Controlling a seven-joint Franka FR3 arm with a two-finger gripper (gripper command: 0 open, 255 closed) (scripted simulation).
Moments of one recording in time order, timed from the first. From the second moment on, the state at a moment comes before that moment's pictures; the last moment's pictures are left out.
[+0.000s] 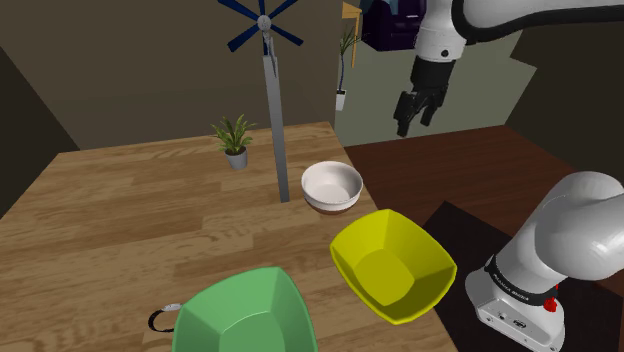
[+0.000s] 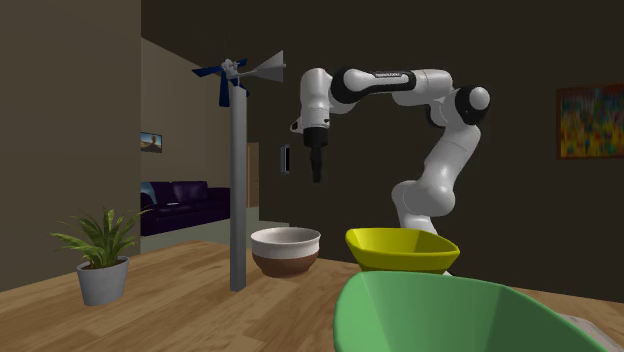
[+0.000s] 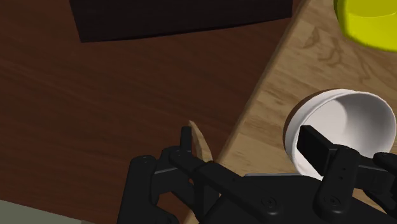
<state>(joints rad) 0.02 -0.66 0.02 -2.39 0.06 1.71 0.14</state>
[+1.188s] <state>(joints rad) 0.10 -0.31 0.13 -2.46 0.23 2.16 0.26</state>
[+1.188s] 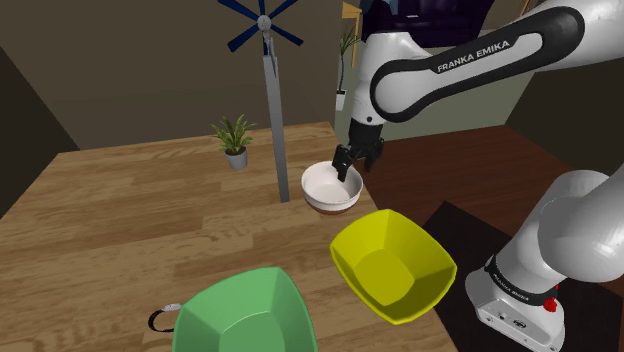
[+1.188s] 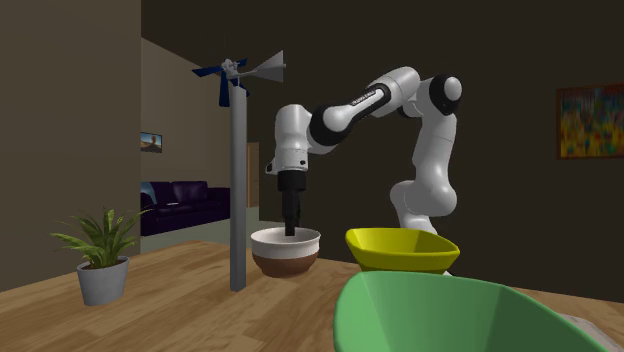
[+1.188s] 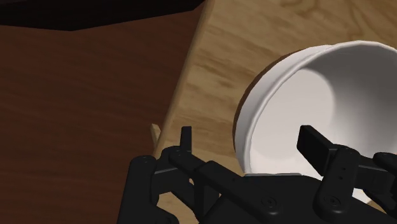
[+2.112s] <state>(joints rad) 0.10 -0.29 0.14 -2.48 0.24 2.20 0.26</state>
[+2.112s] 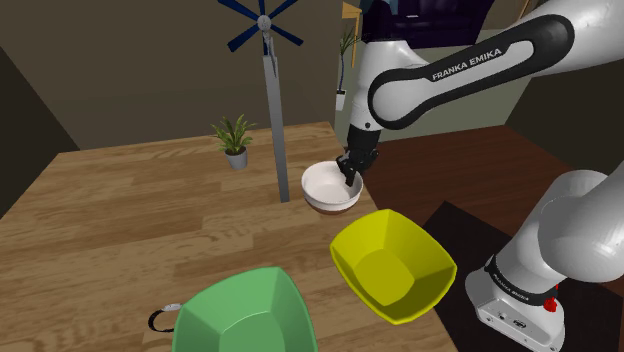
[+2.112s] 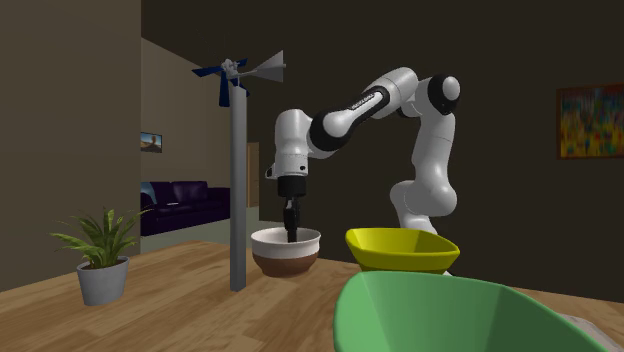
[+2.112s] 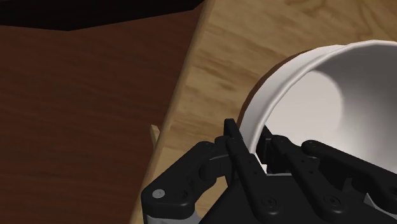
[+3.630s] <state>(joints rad) 0.09 -0.38 0.13 -2.33 0.22 1.96 0.30</state>
